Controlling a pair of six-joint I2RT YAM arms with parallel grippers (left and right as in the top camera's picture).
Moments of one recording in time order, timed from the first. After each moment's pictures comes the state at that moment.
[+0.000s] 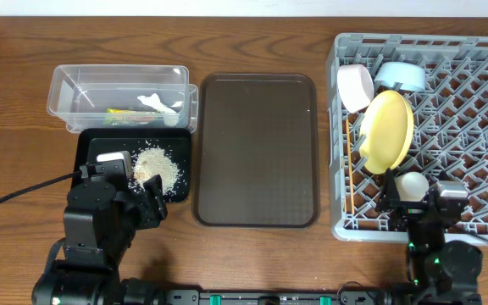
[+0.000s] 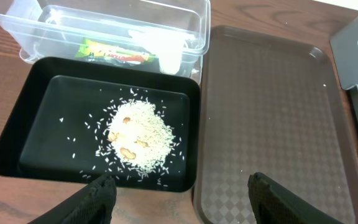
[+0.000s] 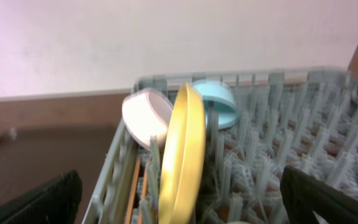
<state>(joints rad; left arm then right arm) -0.12 0.61 0.87 -0.96 -0.03 -0.27 -0.03 0.09 0.24 -0.25 -0.01 0.08</state>
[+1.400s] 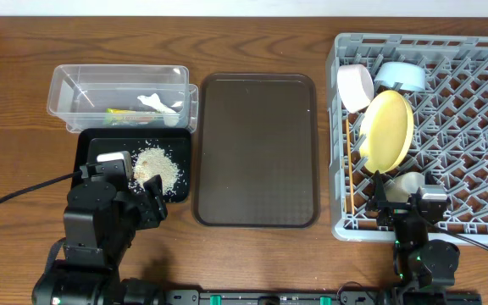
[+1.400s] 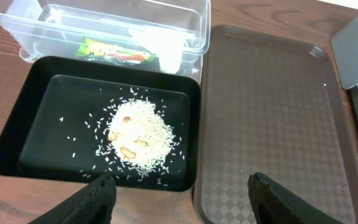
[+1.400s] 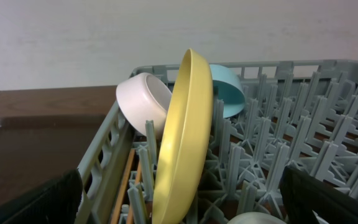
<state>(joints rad) -0.12 0.61 0.87 -0.96 -0.03 -0.27 -0.01 0.01 0.01 -0.07 -0.01 0.07</state>
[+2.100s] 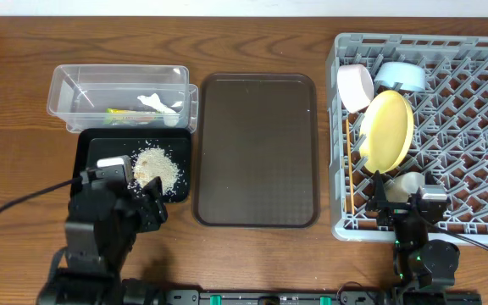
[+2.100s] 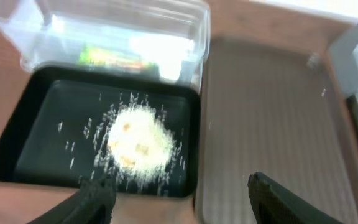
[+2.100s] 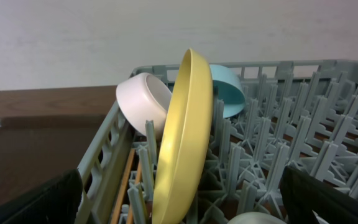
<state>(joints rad) -0.11 0.52 0.78 -0.86 -0.03 -0.27 -0.01 0.01 0.01 -0.07 -0.01 0.07</state>
